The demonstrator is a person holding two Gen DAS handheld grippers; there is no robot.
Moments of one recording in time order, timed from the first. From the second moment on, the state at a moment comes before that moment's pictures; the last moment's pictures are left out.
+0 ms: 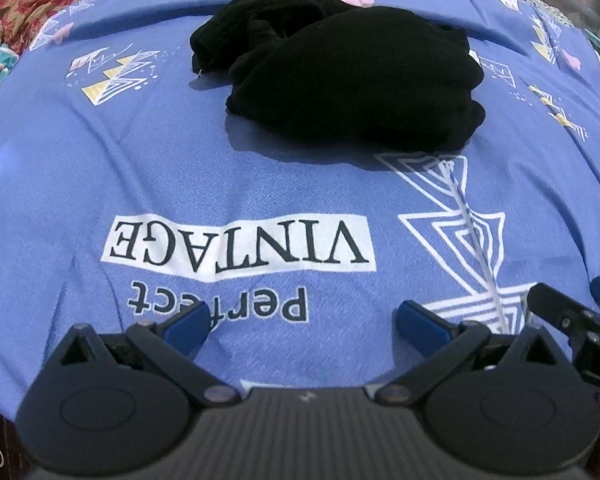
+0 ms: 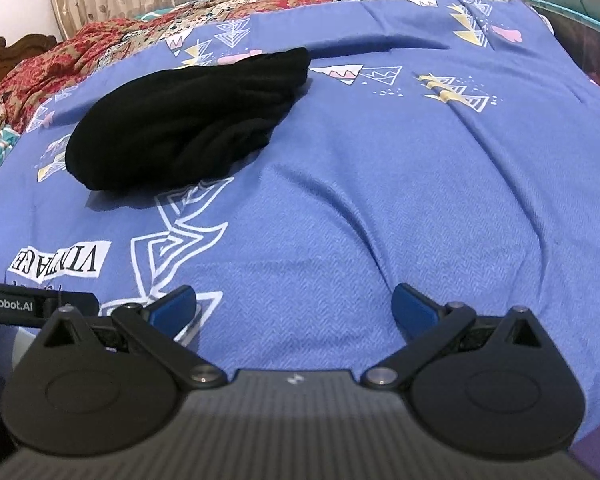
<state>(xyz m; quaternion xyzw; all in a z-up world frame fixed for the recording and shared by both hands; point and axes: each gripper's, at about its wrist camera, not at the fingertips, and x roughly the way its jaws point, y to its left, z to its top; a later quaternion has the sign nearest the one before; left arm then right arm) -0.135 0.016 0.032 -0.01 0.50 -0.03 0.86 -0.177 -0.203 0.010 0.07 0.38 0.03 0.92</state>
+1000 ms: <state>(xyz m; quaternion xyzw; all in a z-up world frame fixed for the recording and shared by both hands) -0.017 0.130 0.070 -0.29 0.46 -0.12 0.83 0.075 -0.039 0.087 -0.25 0.31 0.32 0.86</state>
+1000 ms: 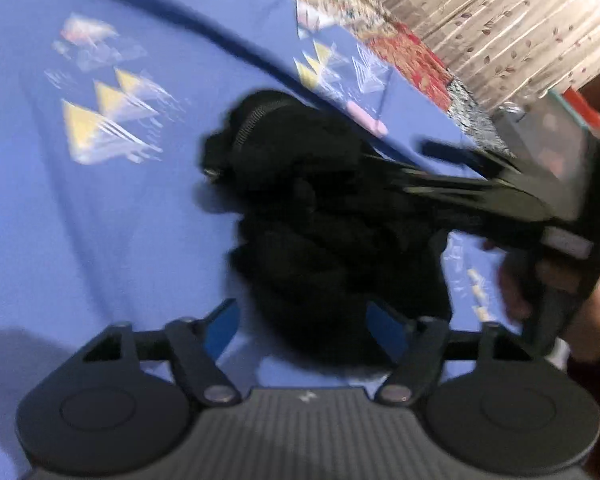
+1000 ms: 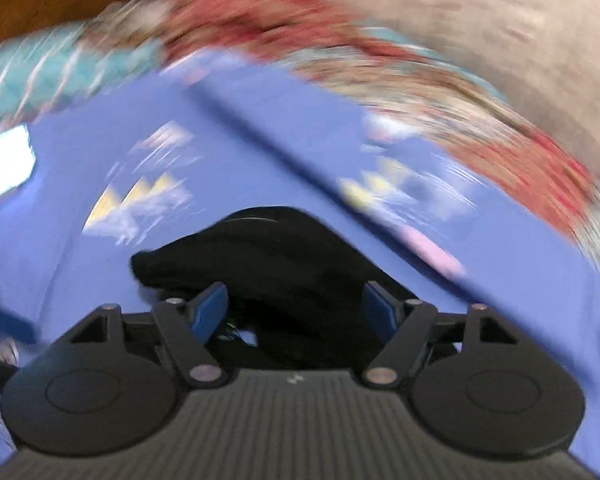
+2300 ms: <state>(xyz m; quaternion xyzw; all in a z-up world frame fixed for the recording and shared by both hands) -0.193 0.214 0.088 -0.28 0.39 0.03 0.88 -0.196 -0.412 0.092 0.30 0.22 -0.28 0.88</state>
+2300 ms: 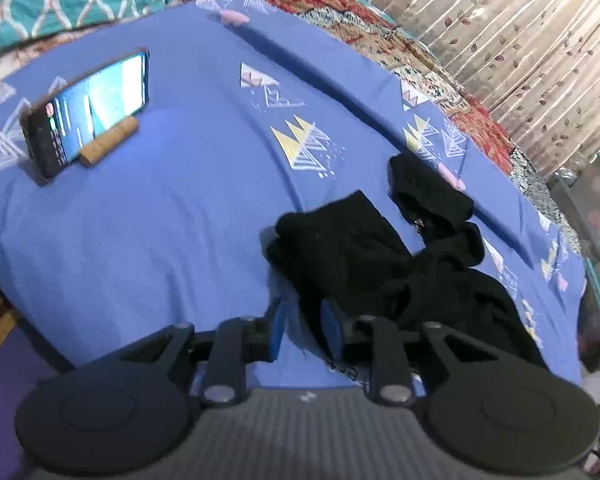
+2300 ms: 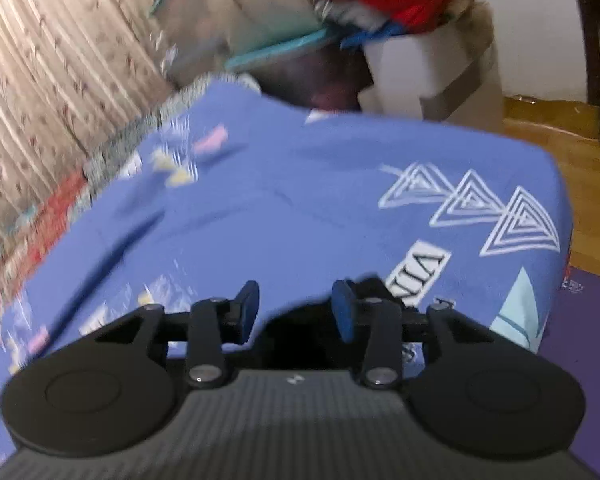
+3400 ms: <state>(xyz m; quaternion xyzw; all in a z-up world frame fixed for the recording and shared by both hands) -0.029 0.143 0.168 -0.02 0.30 -0.06 0.95 0.140 -0.231 0.167 0.17 0.29 0.14 0.93</state>
